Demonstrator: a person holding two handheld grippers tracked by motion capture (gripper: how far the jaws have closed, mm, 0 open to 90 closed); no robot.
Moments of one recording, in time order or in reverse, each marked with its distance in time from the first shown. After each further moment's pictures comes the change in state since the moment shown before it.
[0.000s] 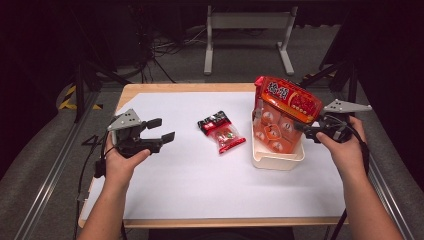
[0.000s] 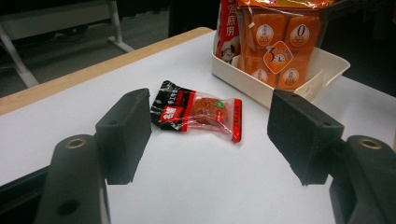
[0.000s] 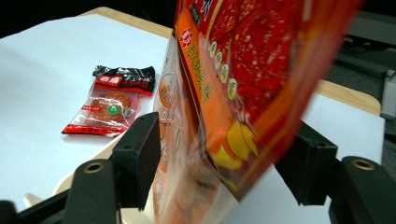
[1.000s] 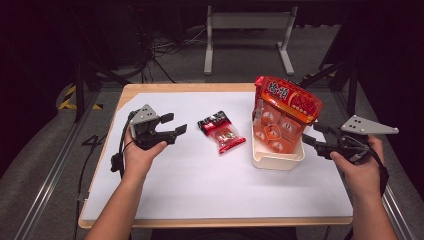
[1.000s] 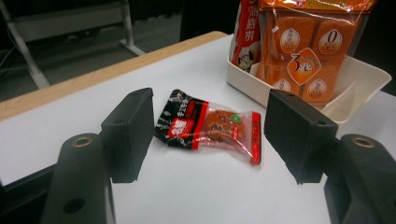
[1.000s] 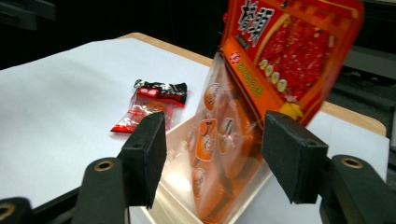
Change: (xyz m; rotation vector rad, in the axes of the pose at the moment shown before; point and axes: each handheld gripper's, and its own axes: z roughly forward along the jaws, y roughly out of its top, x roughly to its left) left arm 0.007 0.000 0.050 -0.032 0.046 0.002; right arm 0.034 -0.015 -0.051 -0.117 0.057 -0.062
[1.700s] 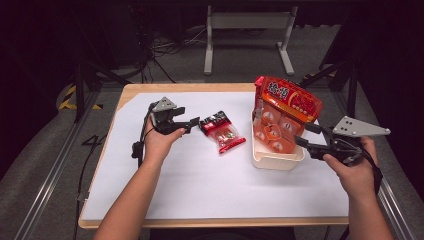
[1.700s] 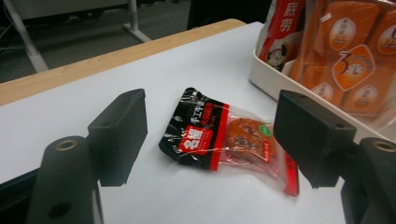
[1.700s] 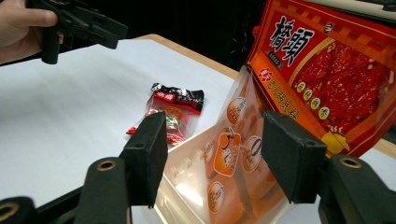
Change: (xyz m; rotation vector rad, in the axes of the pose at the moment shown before) left arm 0.022 0.000 0.066 0.075 0.043 -0.061; right arm 0.016 0.009 0.006 -0.015 0.046 -0.074
